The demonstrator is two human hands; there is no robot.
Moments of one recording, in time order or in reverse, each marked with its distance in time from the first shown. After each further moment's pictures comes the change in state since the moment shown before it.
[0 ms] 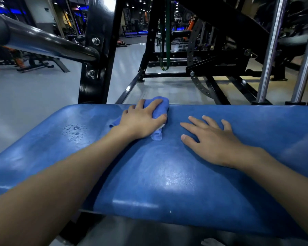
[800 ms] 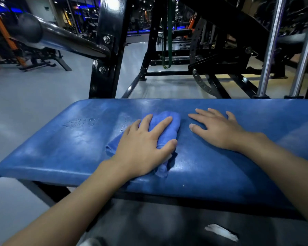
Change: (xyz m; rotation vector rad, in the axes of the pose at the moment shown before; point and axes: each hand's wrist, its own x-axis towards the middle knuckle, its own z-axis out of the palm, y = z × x) left_hand -0.134 -0.005 -0.008 0.030 0.032 0.152; right_hand -0.006 -0.003 -0.005 0.024 0.003 0.031
